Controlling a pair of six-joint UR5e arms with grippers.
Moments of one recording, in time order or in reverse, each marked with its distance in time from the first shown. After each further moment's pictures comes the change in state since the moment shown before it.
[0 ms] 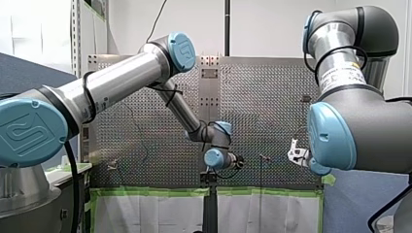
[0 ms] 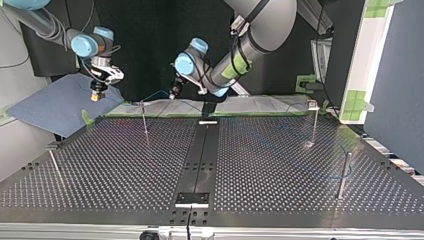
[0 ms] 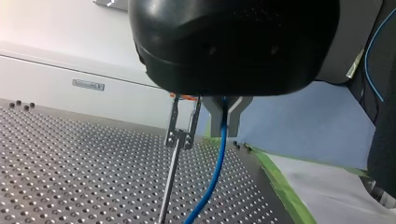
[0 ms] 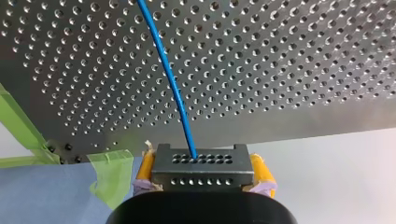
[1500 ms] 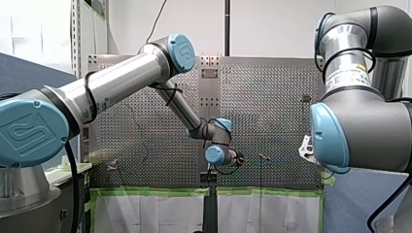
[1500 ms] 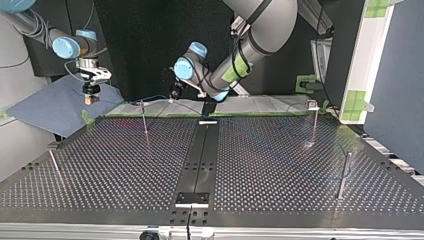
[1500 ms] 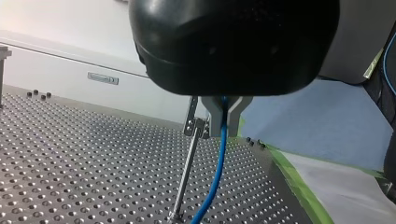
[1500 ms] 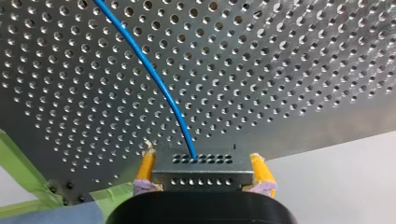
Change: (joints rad) left arm 0.012 -0.003 0.038 -0.030 0.009 -0.041; right arm -0.121 0.018 -0.052 0.028 -0.282 0.133
